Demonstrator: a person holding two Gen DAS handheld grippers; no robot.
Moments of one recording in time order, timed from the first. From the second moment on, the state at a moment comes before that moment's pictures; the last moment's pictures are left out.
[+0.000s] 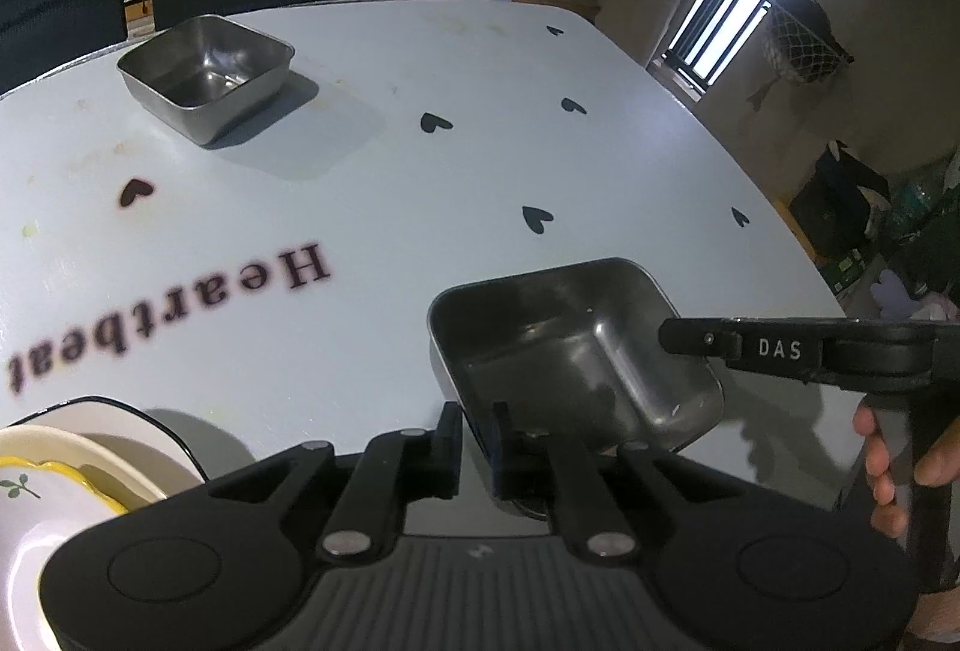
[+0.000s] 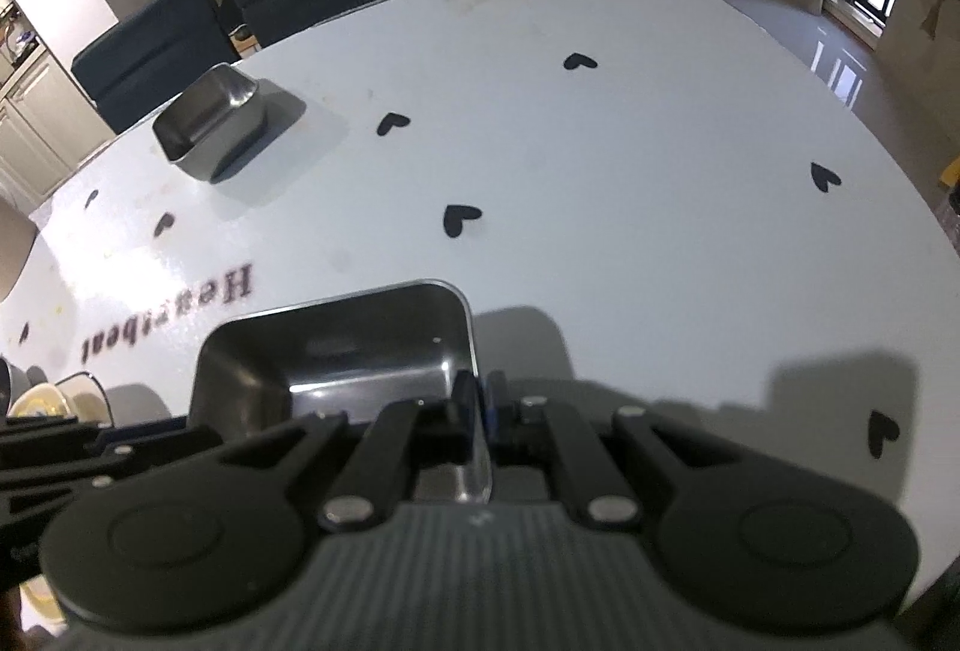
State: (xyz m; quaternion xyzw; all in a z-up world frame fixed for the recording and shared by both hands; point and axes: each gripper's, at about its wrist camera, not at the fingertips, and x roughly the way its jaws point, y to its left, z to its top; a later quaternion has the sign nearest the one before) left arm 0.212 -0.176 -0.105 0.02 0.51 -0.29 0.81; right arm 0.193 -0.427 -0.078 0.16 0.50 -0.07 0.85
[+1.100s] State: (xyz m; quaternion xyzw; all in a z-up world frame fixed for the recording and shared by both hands) left arm 0.206 -0.171 -0.113 0.02 0.51 -0.29 0.81; right arm 0.200 -0.427 -0.092 0.15 0.51 -0.06 0.84
